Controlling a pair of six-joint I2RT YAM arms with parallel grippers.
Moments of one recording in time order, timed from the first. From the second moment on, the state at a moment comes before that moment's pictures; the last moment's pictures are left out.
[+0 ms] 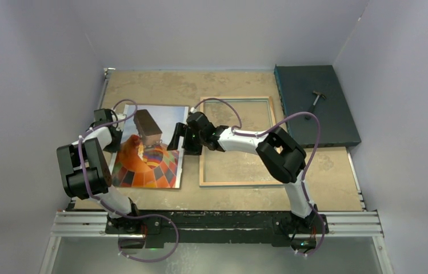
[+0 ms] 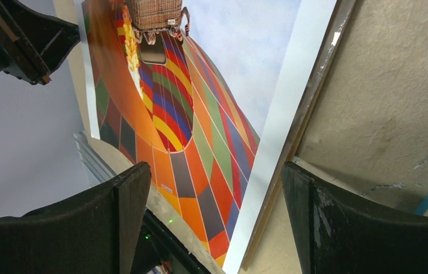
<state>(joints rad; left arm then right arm) 0.31 1.63 0.87 -0.34 -0.15 0.42 0.90 2.08 1.42 -0.06 -0.21 1.01</state>
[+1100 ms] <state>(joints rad) 0.30 1.61 0.87 -0.39 -0.14 0.42 0.90 2.01 1.33 0.28 -0.41 1.08</state>
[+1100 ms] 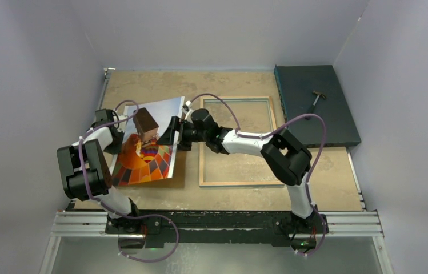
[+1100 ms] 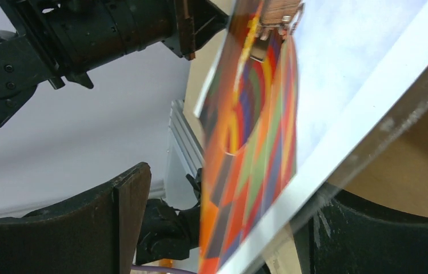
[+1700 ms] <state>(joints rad) 0.31 1.57 0.98 -0.52 -0.12 0.43 0.90 2.01 1.31 0.30 -0.44 1.09</state>
